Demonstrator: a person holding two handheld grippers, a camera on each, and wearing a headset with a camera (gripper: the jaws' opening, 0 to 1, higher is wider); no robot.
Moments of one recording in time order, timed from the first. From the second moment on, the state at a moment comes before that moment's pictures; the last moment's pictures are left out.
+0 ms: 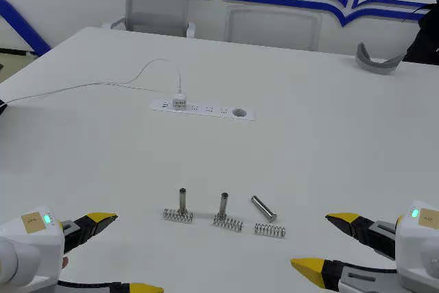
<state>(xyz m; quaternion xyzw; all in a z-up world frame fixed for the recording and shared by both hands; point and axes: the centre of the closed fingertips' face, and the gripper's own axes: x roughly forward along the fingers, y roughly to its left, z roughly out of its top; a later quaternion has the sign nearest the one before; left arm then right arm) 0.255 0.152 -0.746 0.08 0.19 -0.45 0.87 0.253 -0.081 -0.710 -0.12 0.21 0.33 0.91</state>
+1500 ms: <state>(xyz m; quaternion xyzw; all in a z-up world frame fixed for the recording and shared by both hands) 0.250 0.150 -0.739 0.08 0.19 -0.44 0.87 0.354 -0.060 -0.759 -0.16 0.32 0.30 0.88</state>
